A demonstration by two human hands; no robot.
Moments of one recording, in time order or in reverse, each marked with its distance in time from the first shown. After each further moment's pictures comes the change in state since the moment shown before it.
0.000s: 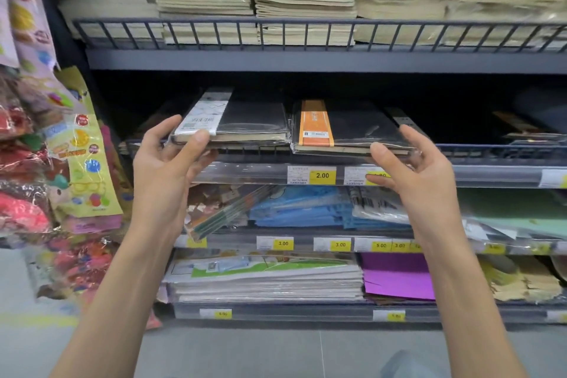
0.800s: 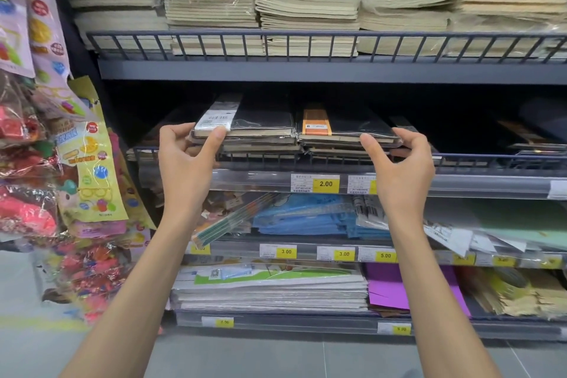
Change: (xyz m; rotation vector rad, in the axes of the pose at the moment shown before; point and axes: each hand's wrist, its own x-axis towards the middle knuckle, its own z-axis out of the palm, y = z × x) left_hand 0.031 -0.028 0.010 0.443 0.142 0.219; right_hand 0.036 0.026 0.030 -0.332 0.276 -0.158
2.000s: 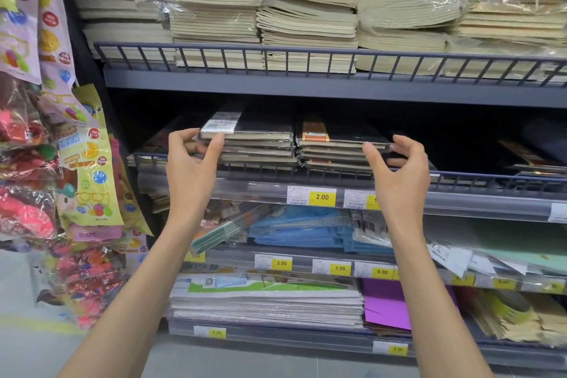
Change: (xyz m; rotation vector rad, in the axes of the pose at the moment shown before) left_hand 0.009 -0.013 0.014 0.085 0.027 0.016; right_hand 0.020 0.002 0.000 0.006 -0.057 -0.005
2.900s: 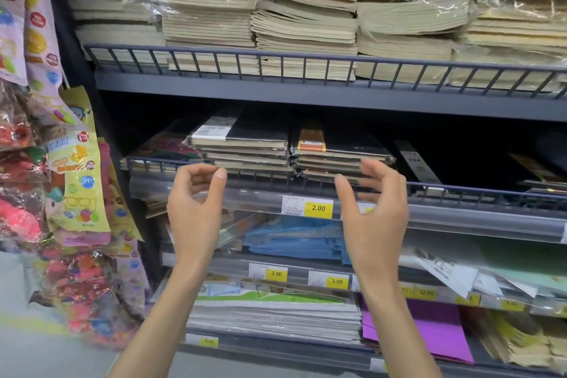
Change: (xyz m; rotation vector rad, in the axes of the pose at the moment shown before) left_hand -0.052 0.002 0.013 -0.051 0.061 0.010; right_hand -0.047 -0.011 0.009 0.109 -0.053 -0.198
